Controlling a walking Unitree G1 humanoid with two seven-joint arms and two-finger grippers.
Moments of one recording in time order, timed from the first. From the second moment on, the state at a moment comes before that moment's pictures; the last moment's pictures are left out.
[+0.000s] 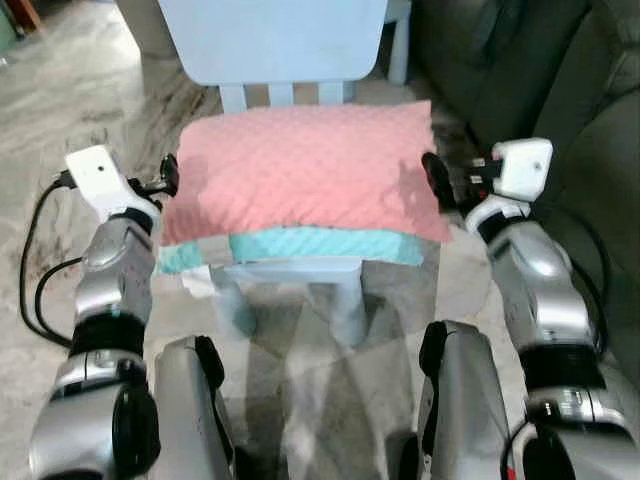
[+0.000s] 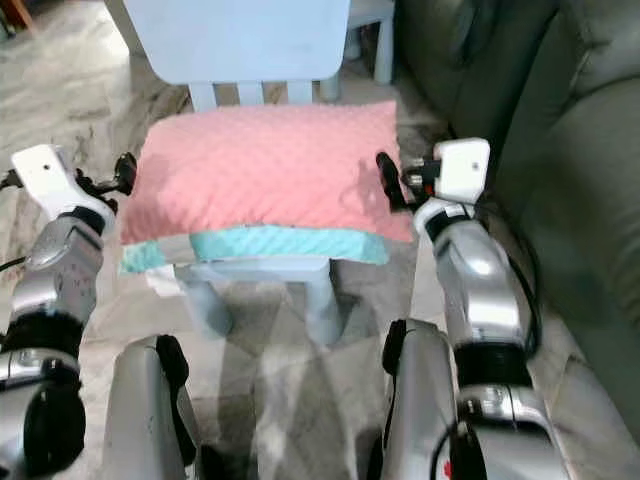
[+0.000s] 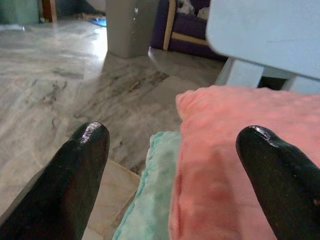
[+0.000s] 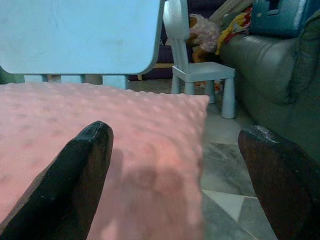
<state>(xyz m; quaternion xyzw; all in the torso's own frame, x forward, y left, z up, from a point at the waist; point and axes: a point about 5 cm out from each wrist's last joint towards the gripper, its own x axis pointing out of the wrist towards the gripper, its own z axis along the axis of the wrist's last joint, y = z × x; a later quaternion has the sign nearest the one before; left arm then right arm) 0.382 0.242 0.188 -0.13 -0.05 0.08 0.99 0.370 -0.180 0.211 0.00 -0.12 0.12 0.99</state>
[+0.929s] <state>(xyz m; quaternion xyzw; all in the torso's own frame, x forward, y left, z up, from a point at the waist) 0.411 0.247 0.254 -0.27 -0.08 0.04 0.96 0.409 -0.214 0.252 0.04 -0.12 0.10 0.99</state>
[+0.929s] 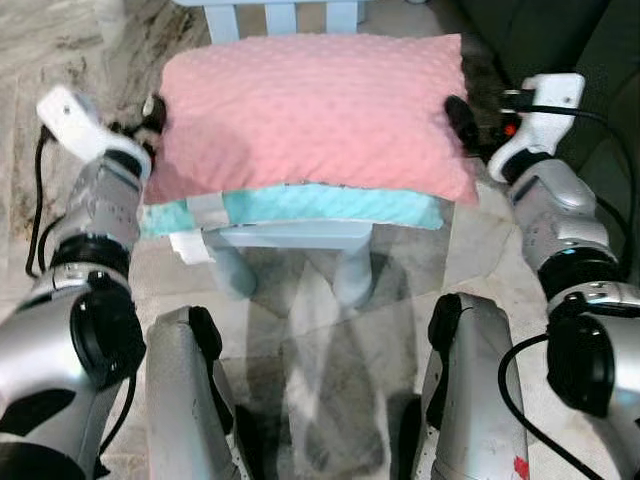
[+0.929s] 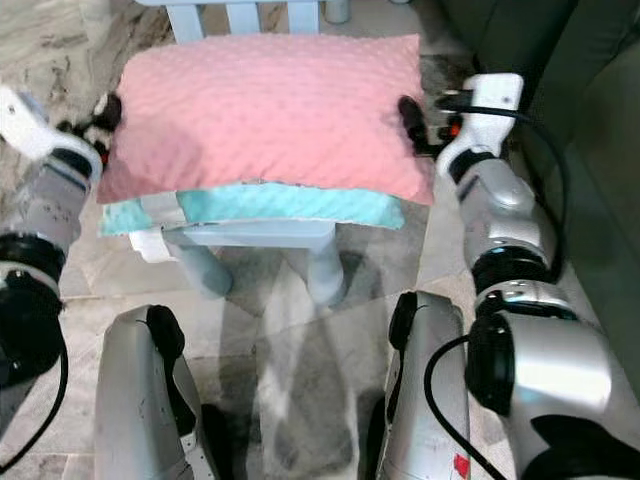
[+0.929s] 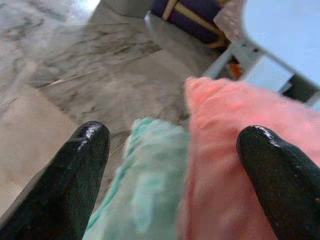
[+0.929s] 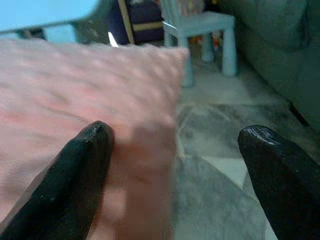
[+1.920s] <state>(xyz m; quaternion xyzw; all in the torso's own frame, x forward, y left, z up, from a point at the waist) 0.408 0.205 0.241 -0.32 0.04 -0.23 0.92 0.409 -0.161 0.231 0.21 -0.04 0.32 0.92</state>
